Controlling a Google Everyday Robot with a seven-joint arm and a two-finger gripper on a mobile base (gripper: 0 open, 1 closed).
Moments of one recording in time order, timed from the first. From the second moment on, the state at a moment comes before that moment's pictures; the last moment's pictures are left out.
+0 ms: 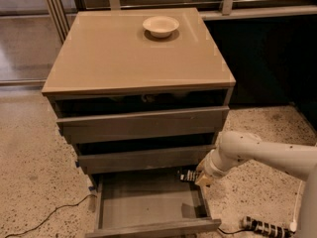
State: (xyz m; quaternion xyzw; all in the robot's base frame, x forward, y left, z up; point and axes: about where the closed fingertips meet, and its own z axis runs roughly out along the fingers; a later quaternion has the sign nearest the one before) arm 0.538 -0.173 0.443 -0.61 0.77 0.11 0.15
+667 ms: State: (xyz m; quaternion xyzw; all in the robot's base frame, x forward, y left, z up) arm 0.531 -0.185 0.493 -0.60 0.78 0.10 0.14
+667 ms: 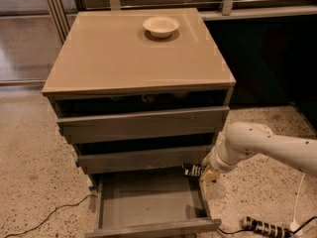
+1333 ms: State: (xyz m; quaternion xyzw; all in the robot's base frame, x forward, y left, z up) arm 0.532 -0.178 0.536 -0.61 0.77 0.11 0.13
